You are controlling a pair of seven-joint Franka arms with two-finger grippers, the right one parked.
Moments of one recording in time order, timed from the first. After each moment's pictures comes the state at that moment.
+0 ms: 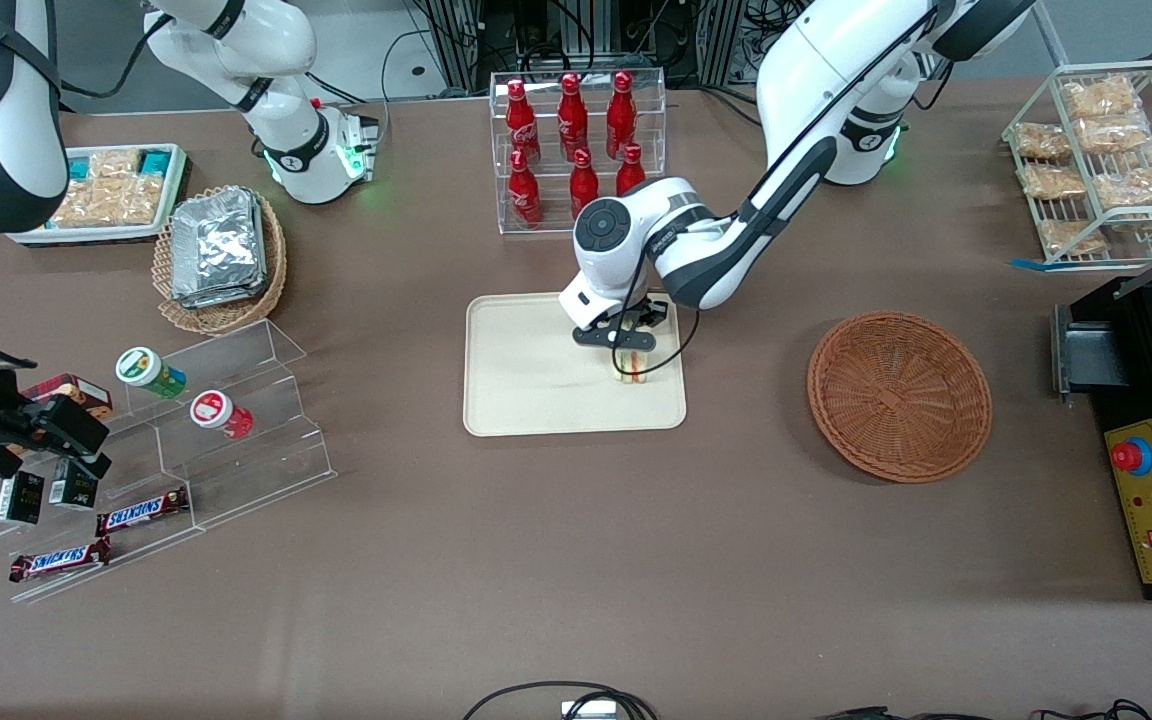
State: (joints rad) arm -0.38 0.57 -0.53 -1.91 0.38 2.23 -0.95
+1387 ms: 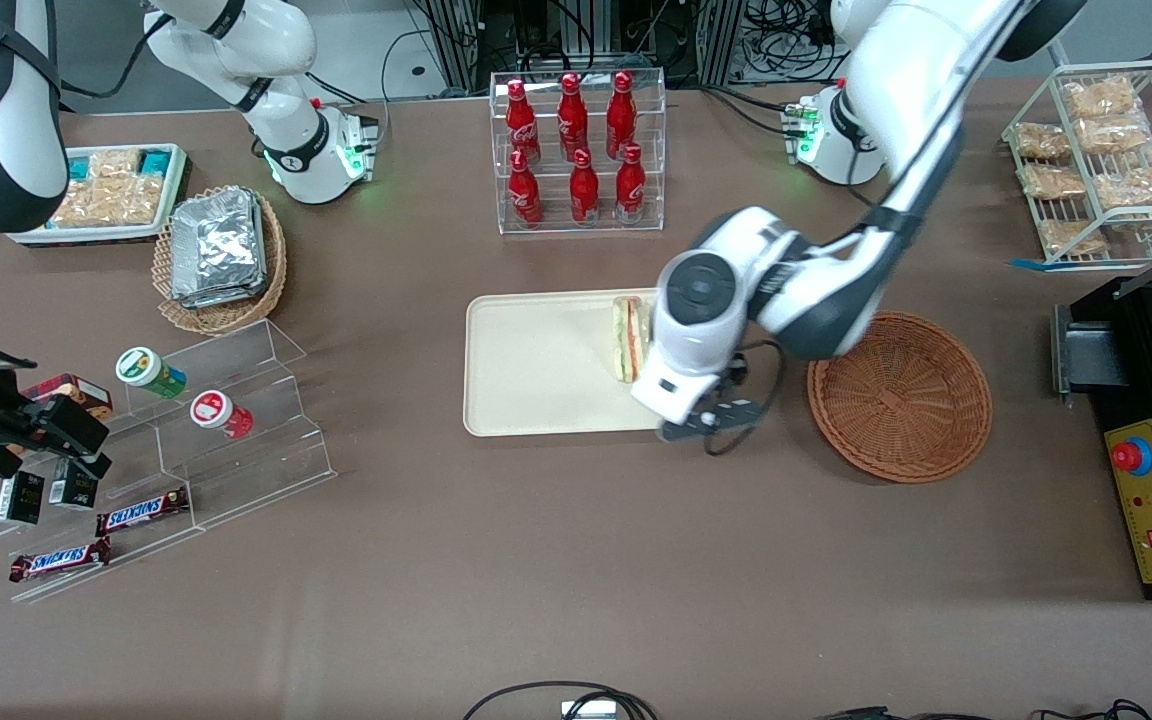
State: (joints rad) arm -0.16 0.53 -0.51 -1.54 0.32 1.92 -0.97
